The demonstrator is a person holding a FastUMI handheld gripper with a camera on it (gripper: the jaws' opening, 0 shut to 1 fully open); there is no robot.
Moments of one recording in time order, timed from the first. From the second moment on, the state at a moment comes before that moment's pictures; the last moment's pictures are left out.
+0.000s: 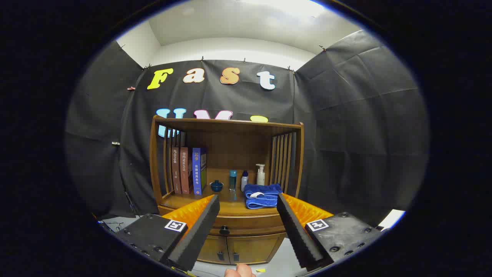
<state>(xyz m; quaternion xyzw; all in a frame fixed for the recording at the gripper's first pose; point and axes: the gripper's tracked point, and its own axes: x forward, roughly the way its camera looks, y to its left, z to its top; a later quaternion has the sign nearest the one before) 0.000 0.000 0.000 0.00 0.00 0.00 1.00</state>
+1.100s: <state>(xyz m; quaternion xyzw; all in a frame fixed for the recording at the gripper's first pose) 0.017 -0.003 -0.021 0.01 0.00 -0.01 1.00</state>
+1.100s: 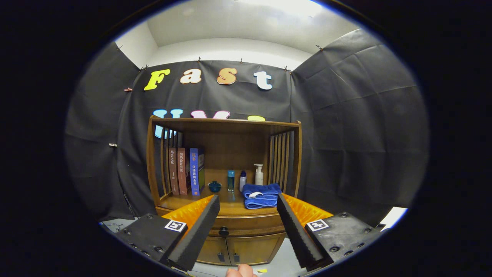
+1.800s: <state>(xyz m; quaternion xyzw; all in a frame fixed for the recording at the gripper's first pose) 0.111 0.002 -0.165 0.03 0.02 -0.01 1.00</state>
